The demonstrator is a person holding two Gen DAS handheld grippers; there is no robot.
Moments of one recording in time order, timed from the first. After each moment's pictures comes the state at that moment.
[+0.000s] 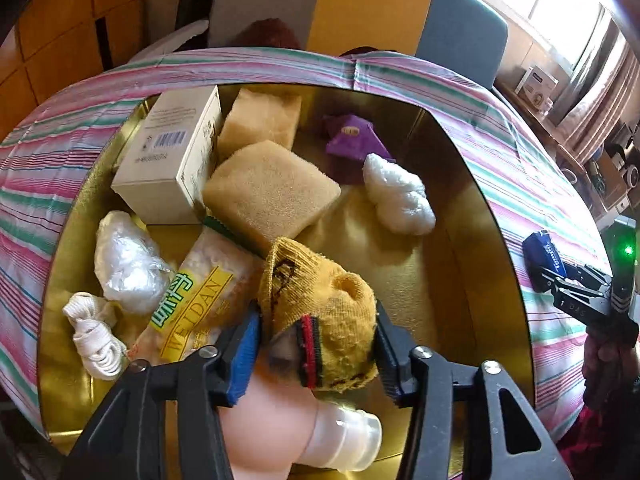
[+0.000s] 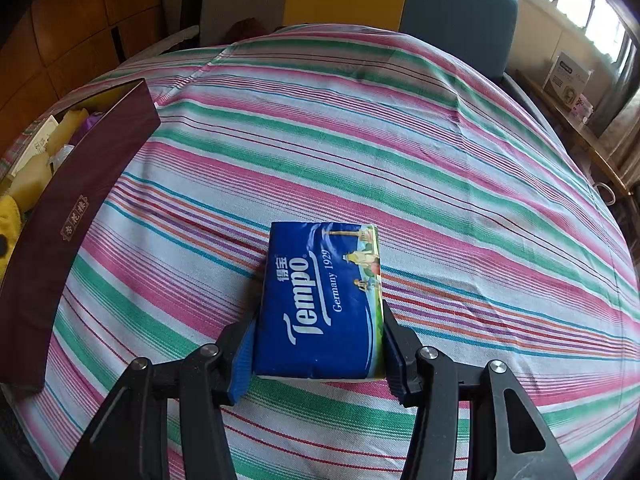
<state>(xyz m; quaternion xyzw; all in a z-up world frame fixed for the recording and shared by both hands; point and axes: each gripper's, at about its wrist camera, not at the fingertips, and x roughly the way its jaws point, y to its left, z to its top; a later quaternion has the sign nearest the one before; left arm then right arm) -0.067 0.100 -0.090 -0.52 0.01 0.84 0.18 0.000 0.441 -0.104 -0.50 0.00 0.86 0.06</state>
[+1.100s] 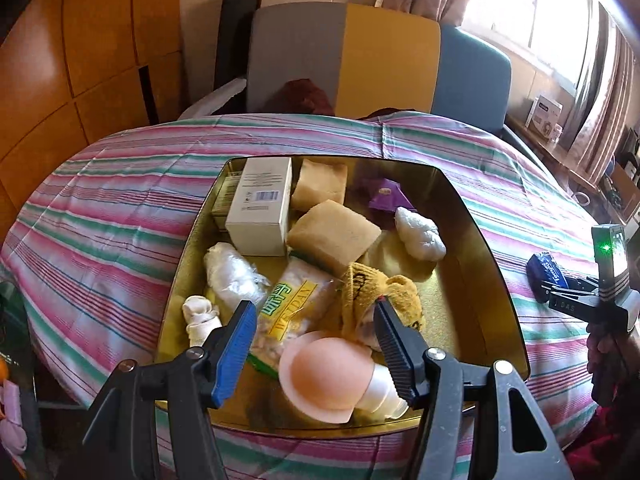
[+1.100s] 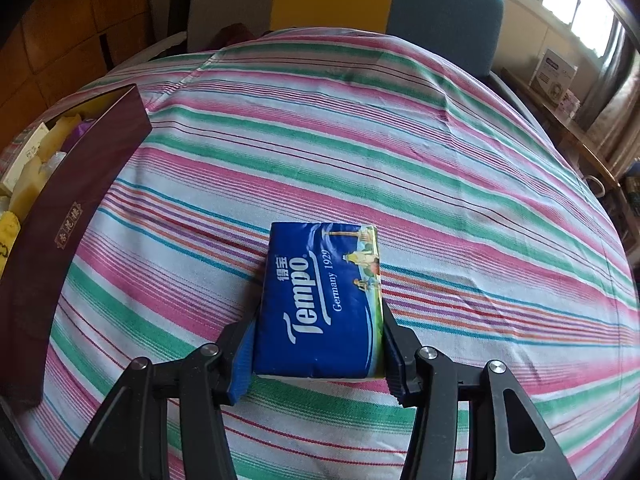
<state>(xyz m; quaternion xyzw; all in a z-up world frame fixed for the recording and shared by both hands) -0.022 0.052 -0.032 -0.43 0.03 0.89 0.13 0.000 0.436 -0.104 -0.50 0.00 0.86 0.10</state>
